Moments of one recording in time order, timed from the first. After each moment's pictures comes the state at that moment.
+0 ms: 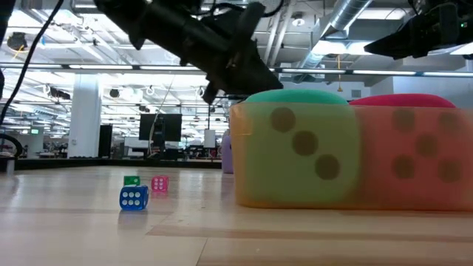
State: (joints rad) left arm -0.15 1.79 0.97 0.40 -0.39 -0.40; right arm -0.10 0.23 0.34 -0.23 0.17 -0.27
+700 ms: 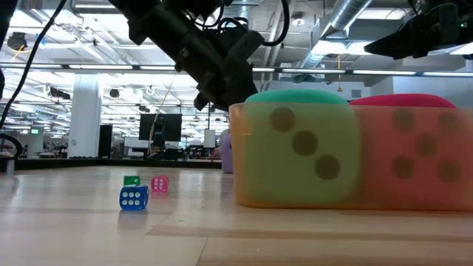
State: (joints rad) left arm -0.15 1.80 1.04 0.10 -0.39 -0.40; right arm -0.10 0.23 0.34 -0.23 0.17 -0.27
